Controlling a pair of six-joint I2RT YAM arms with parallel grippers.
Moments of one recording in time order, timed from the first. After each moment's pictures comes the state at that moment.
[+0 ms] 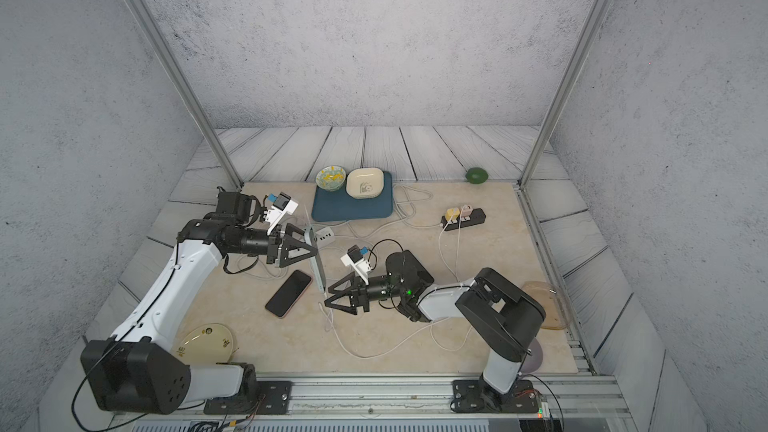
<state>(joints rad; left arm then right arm) -0.09 1.32 1.25 -1.00 1.25 0.42 0.87 1.72 0.70 0.95 -0.91 0.59</state>
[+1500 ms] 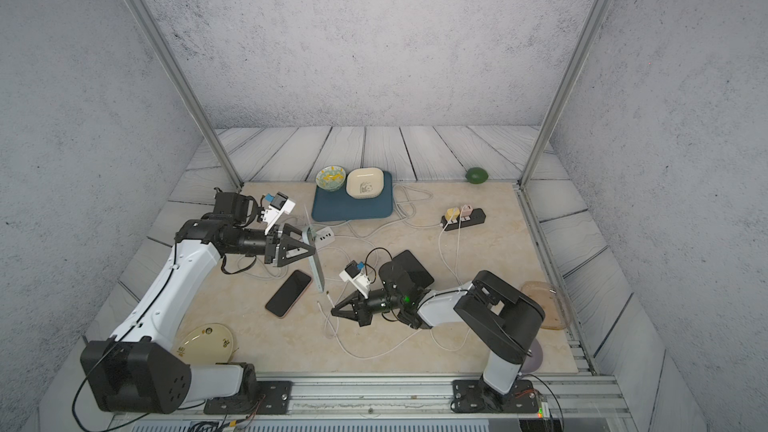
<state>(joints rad) -0.06 1.32 1.25 -1.02 1.26 0.43 0.89 1.71 0.66 0.73 -0.80 0.47</state>
